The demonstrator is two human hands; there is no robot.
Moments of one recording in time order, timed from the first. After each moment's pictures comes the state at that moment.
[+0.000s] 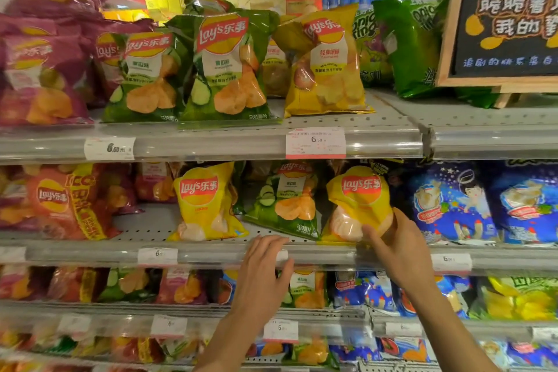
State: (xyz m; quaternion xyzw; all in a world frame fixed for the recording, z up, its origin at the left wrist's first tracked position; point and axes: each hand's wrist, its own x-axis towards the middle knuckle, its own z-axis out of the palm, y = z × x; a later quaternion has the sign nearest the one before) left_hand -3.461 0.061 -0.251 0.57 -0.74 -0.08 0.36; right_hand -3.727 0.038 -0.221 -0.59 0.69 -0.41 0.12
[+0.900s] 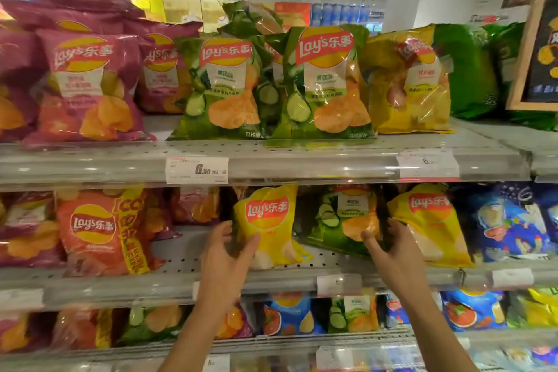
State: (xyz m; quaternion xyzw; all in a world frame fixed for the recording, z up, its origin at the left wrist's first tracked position) left_hand -3.266 0.000 -0.215 0.58 -0.54 -0.30 0.53; right_hand -3.562 0.020 -0.201 -0.51 0.72 -0.46 0.11
